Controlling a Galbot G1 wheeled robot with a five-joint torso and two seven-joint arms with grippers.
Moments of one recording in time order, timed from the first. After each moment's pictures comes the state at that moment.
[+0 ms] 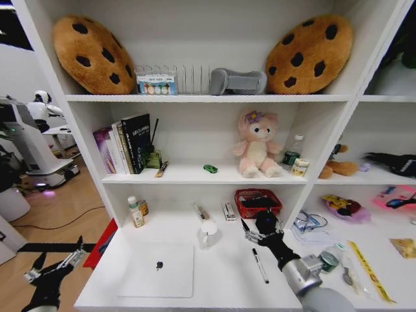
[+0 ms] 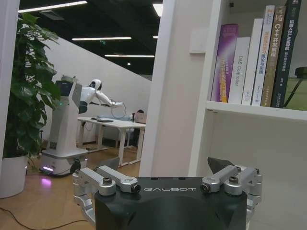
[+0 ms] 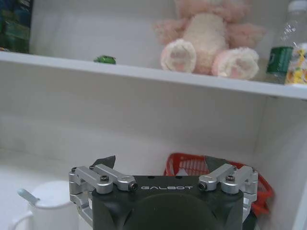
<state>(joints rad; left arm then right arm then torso) 2.01 -1.30 -0.99 -2.28 -0.64 -0.16 -0.21 -1.81 0.82 0.50 2.34 0.46 -0.06 0.37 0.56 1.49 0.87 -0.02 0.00</state>
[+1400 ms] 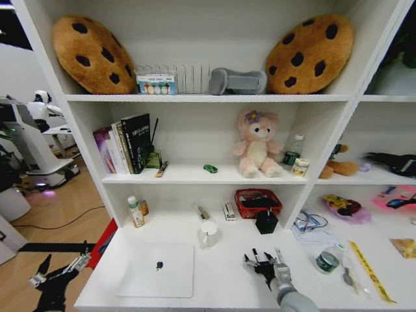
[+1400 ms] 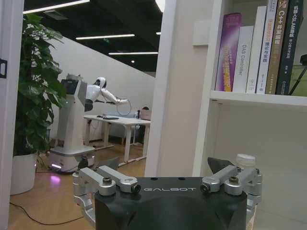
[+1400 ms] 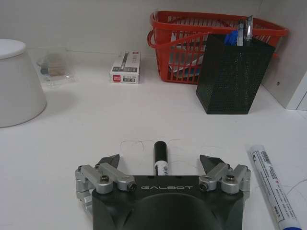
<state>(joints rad) 2.02 -1.33 -0.97 -2.26 -0.59 -0.17 -0.22 -1.58 0.88 0.26 2.01 0.65 -0.30 0.45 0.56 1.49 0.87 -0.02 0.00</state>
